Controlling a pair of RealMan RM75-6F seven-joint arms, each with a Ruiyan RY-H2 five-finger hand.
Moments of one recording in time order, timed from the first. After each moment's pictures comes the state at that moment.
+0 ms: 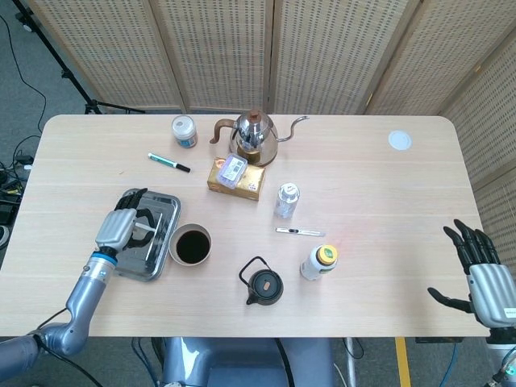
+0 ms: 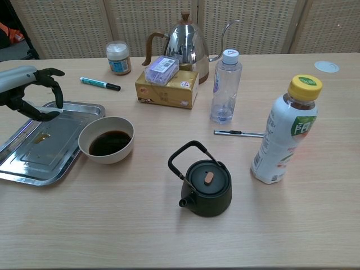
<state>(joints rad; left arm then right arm) -0.54 -1.48 -0.20 -1.43 1.11 0.96 0.04 0.08 -1.01 0.05 -1.71 -1.57 1.51 0.17</state>
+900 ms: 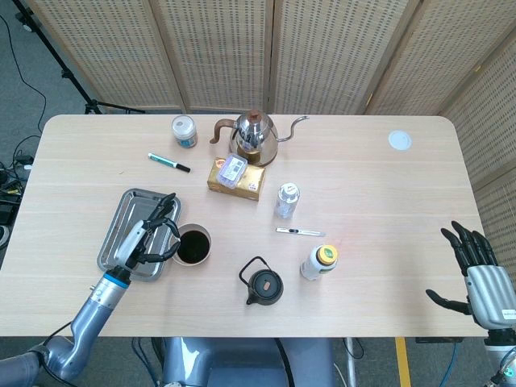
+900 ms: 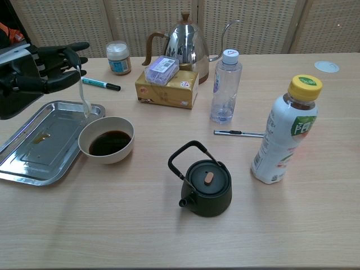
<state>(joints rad) -0.48 -1.56 -0.12 -1.41 1.54 1.19 -1.07 0.08 -1.01 0.05 -1.71 -1.58 1.51 0.17</state>
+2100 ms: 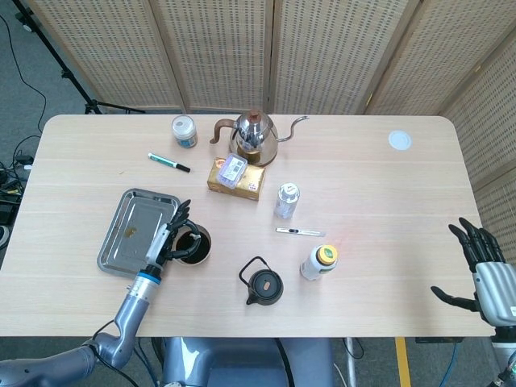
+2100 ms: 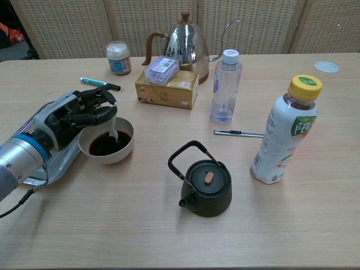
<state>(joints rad) -0.52 -1.90 -0.16 -1.03 1.42 1.11 -1.13 0.09 -0.98 0.06 -1.71 -1.56 1.50 0.24</state>
